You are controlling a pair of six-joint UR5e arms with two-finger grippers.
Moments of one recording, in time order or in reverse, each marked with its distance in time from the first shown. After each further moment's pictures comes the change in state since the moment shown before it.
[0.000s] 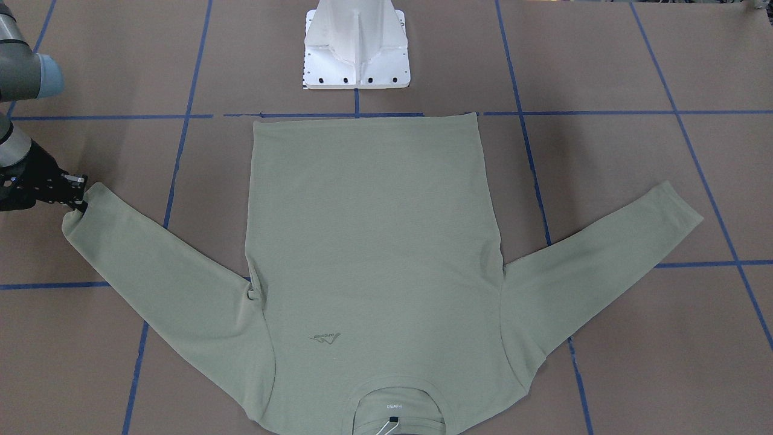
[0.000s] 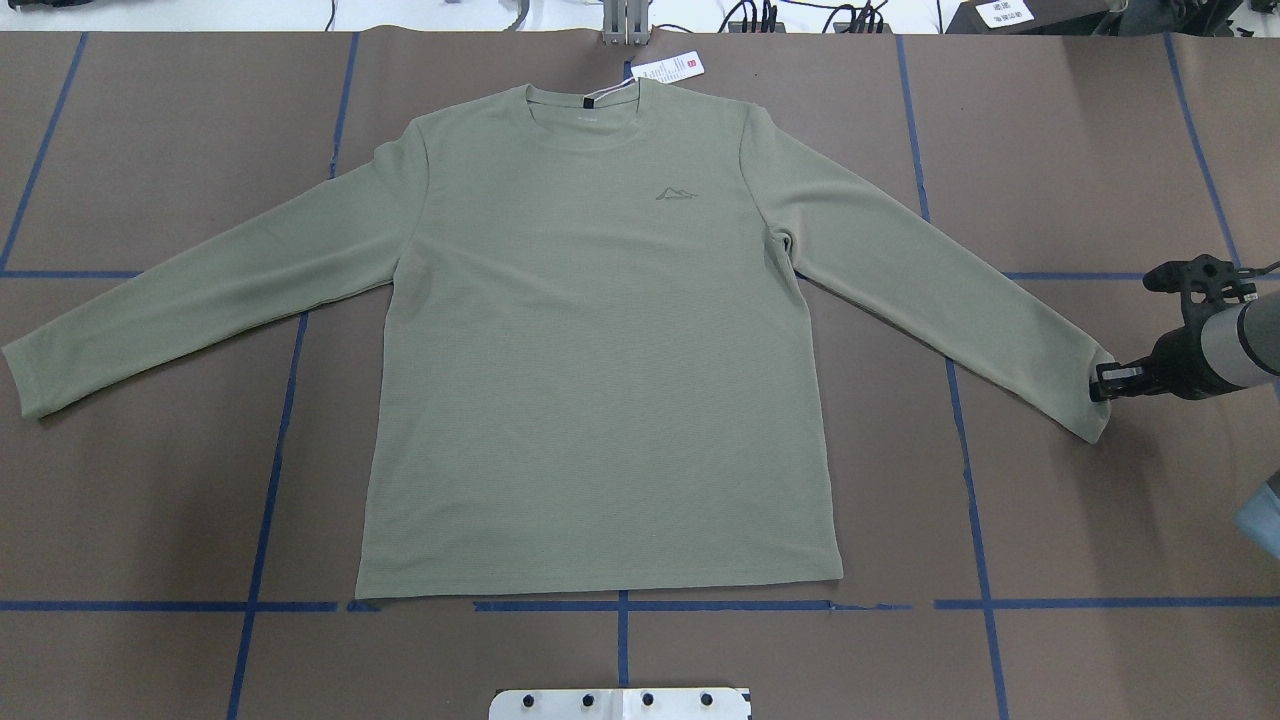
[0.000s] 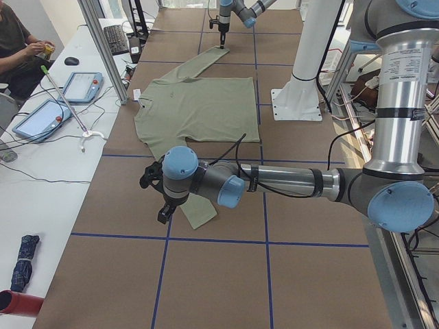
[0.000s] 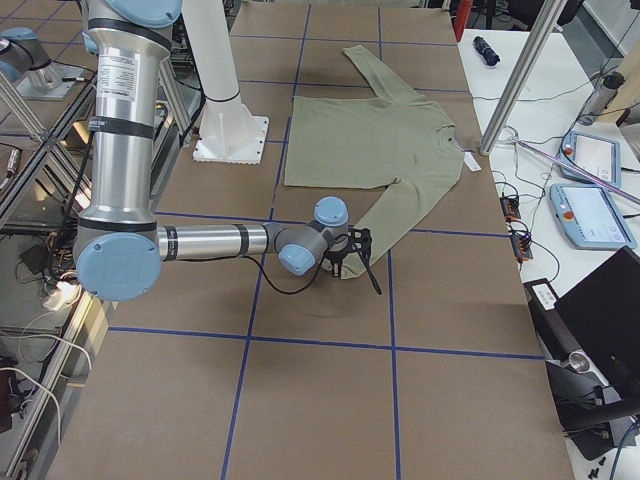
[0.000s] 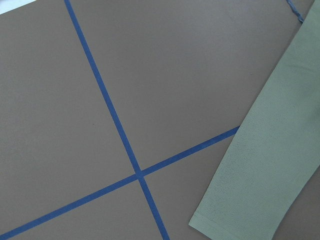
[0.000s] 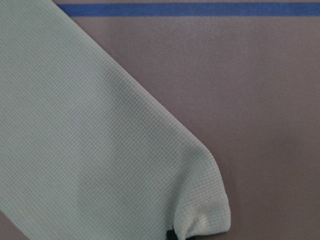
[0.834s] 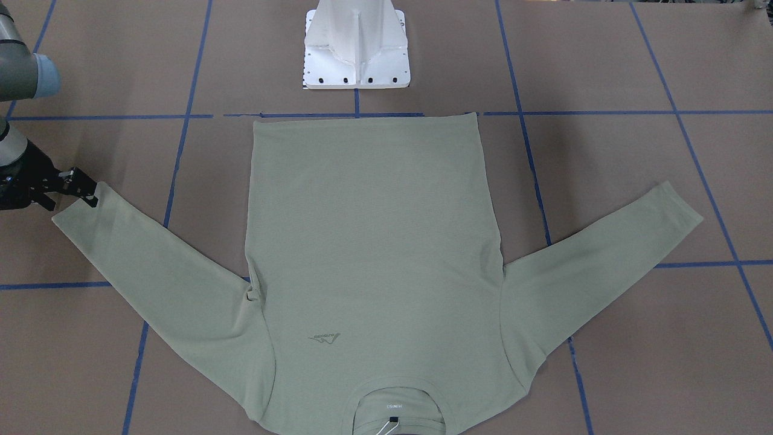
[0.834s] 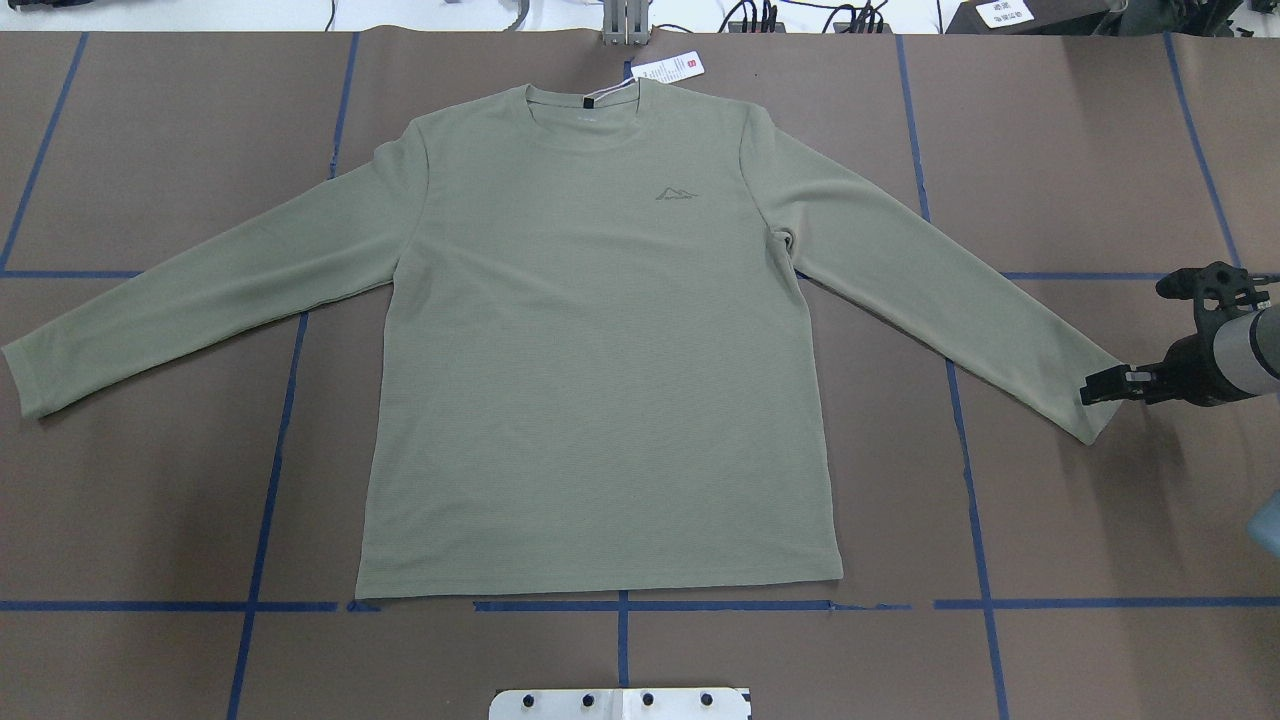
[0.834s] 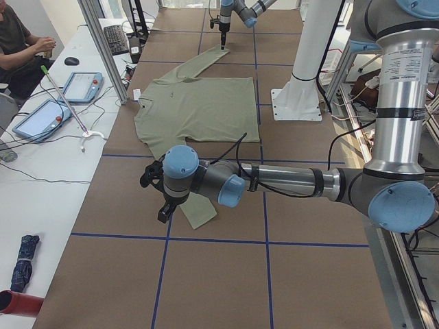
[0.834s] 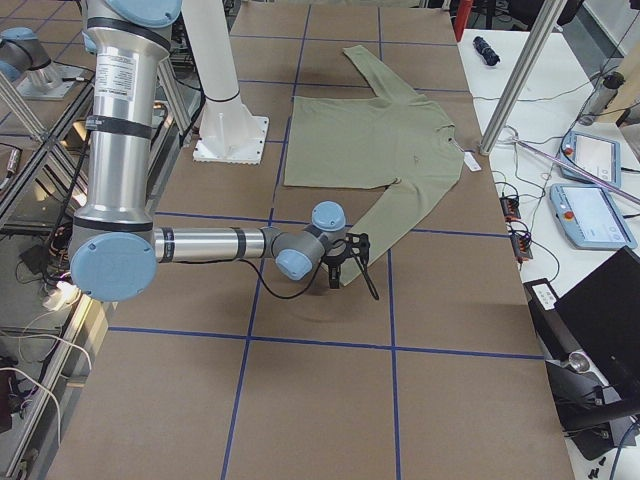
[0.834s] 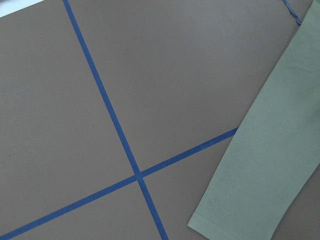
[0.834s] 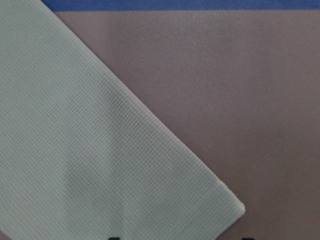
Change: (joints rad) left arm -0.001 0.003 -0.006 0.000 0.000 0.000; right arm -0.006 -0.026 -0.023 0.025 -0.033 0.001
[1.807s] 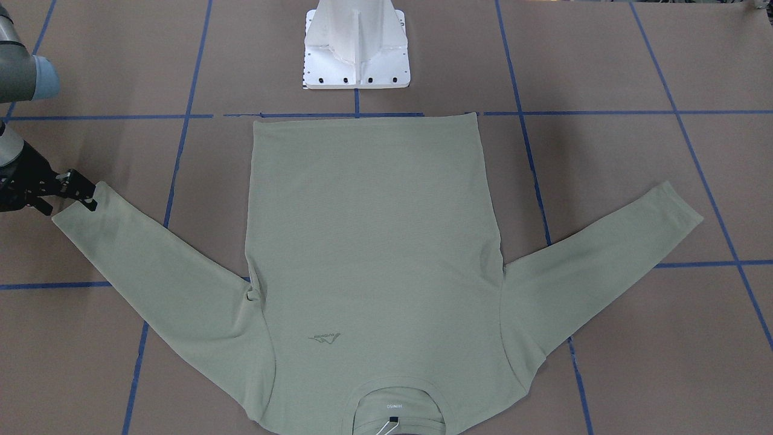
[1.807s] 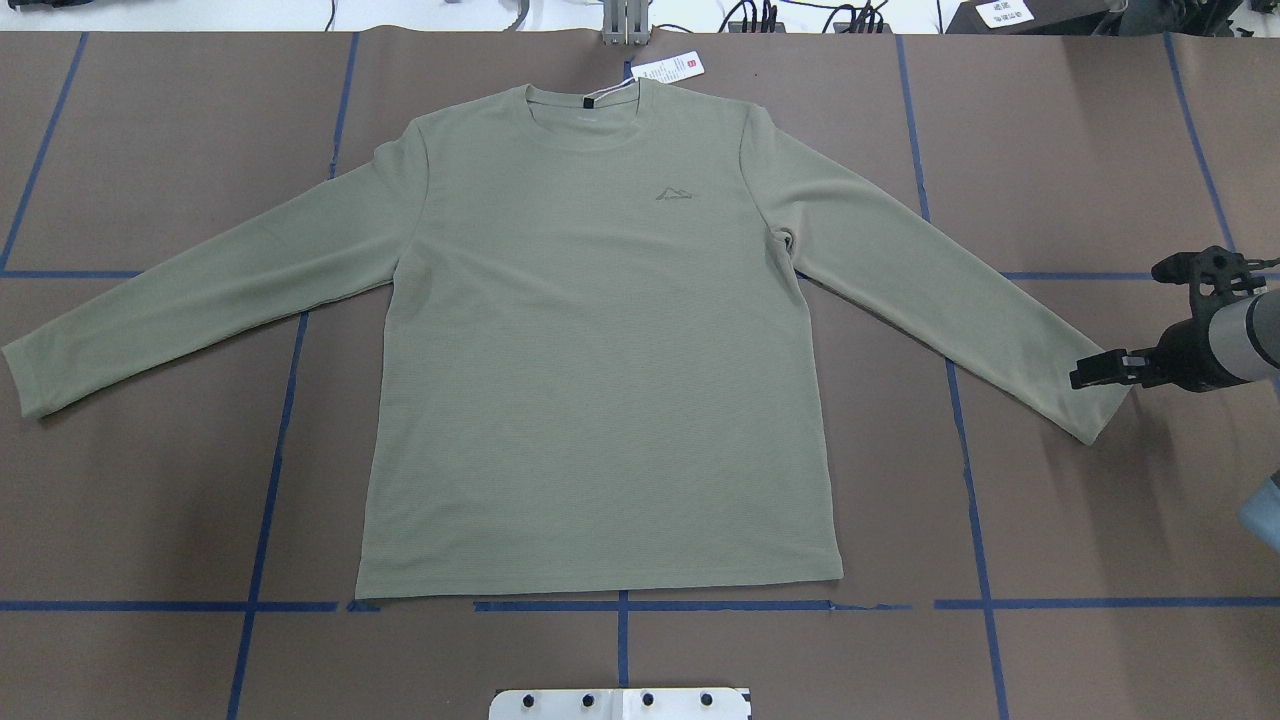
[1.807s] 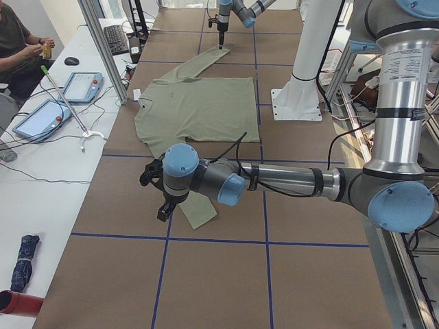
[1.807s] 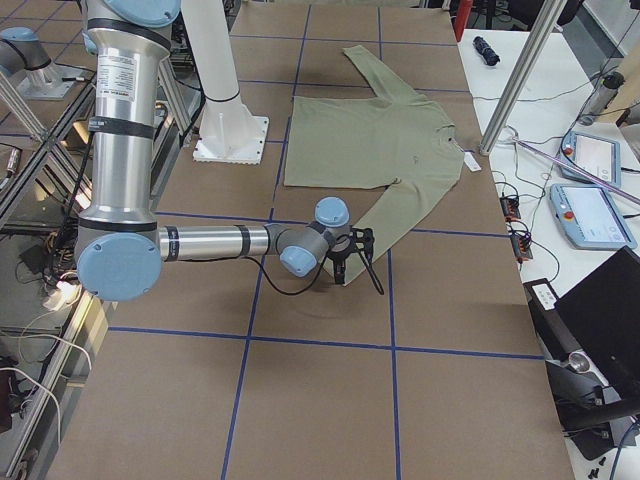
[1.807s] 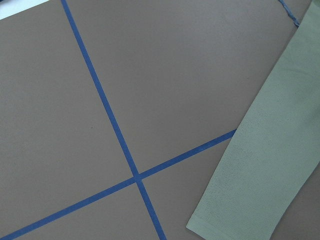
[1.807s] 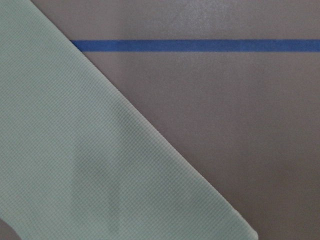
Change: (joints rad) left arm 0.001 -0.002 -0.007 0.001 0.000 -0.003; right arm 0.005 0.026 0.001 0.006 -0.003 0.002
